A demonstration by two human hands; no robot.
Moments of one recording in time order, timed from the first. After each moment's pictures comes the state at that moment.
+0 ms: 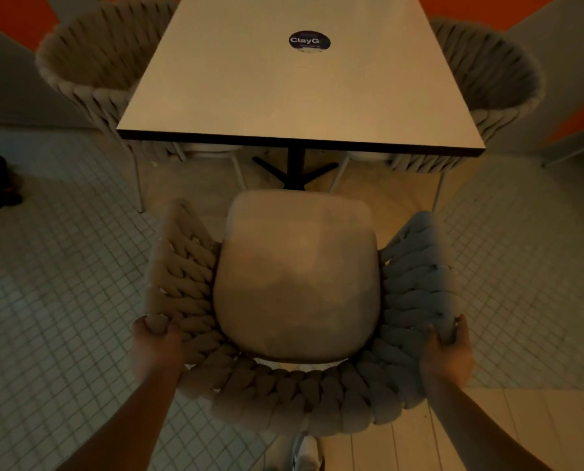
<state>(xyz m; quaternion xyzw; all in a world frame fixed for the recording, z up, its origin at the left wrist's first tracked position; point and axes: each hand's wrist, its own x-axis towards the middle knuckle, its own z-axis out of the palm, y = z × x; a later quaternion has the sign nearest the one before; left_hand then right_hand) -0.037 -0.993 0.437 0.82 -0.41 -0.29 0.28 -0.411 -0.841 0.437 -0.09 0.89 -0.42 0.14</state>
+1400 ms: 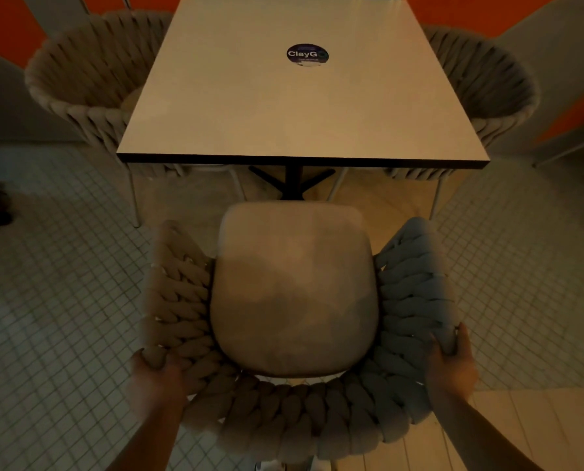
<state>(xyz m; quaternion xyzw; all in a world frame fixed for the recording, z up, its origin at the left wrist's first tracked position) -0.019 -1.008 0.437 0.83 -0.40 -0.27 0.28 -0.394 -0.863 0.441 -0.09 0.88 -0.43 0.16</state>
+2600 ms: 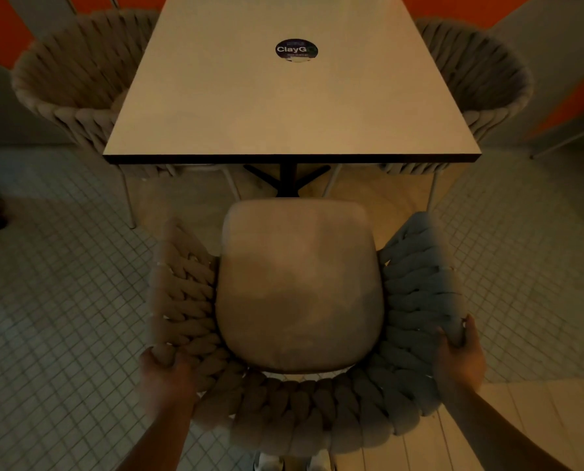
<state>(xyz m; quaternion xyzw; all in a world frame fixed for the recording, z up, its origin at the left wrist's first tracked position) -0.045 -1.003 0.436 0.82 -0.41 -0.29 0.28 -0.423 -0.858 0.442 -0.09 0.90 -0.40 0.15</state>
